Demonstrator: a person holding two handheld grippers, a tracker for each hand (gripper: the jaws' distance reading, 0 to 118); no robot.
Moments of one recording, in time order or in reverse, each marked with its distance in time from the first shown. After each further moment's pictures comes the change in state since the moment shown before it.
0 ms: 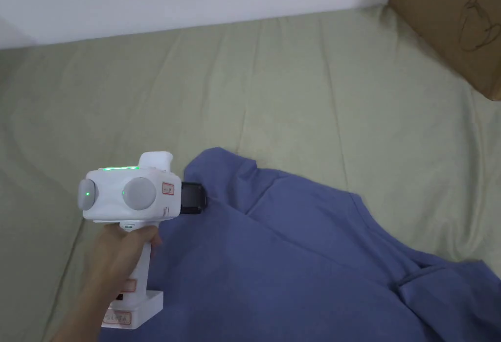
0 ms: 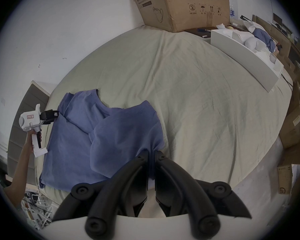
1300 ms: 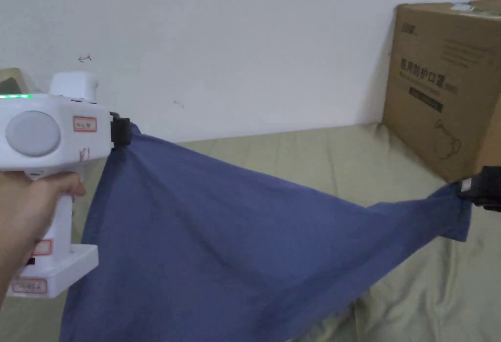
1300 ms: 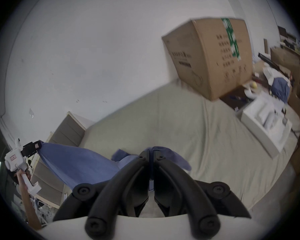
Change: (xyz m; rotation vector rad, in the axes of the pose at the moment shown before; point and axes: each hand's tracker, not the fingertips) left arm 0.016 0.035 0.417 0.602 0.122 -0.046; right arm -0.113 0.145 0.156 0.401 0.255 0.054
